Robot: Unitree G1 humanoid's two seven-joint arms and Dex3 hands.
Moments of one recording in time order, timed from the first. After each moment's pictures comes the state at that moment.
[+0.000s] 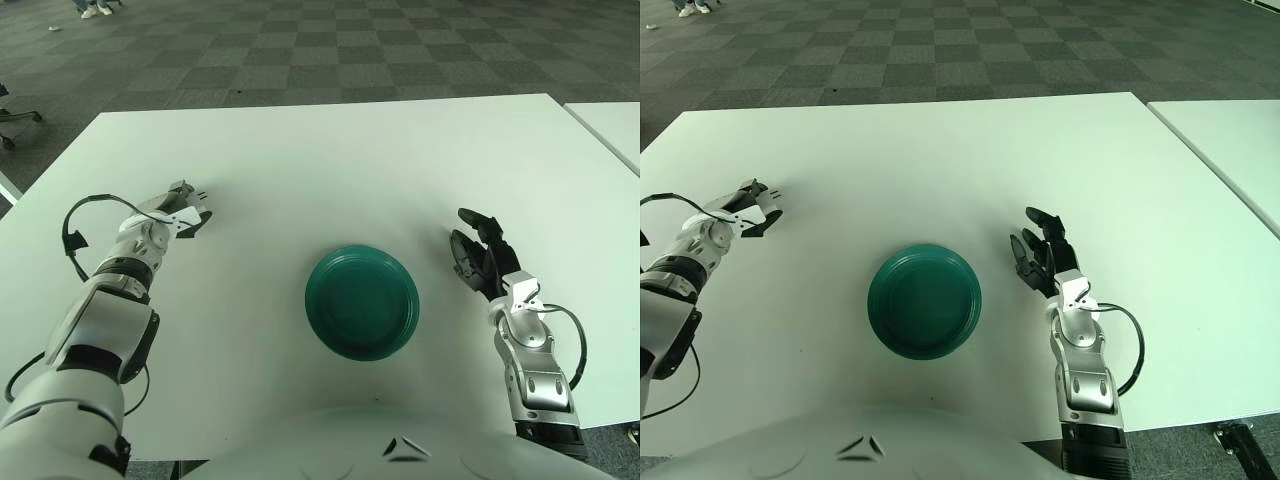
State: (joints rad) left arm -0.68 0.56 -0.35 1.27 0.56 -0.14 0.08; right arm 0.21 -0.11 -0.09 -0.19 -0.06 0.18 0.01
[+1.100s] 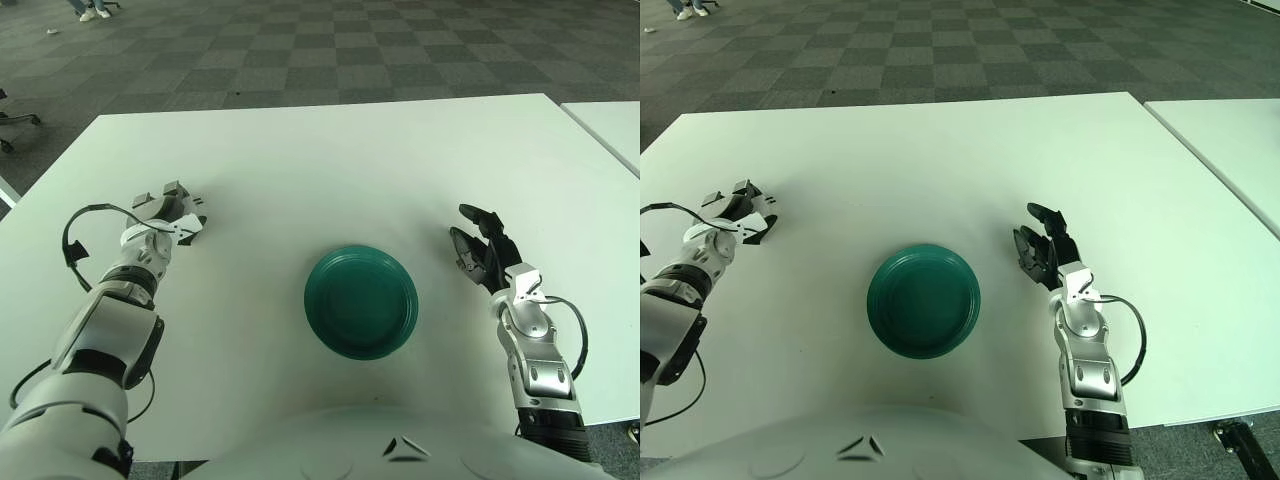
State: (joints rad) left arm -0.65 0.52 -0.31 1.30 0.52 -0.11 0.29; right arm 0.15 -0.14 -0.12 -0.15 -0.05 0.18 0.04
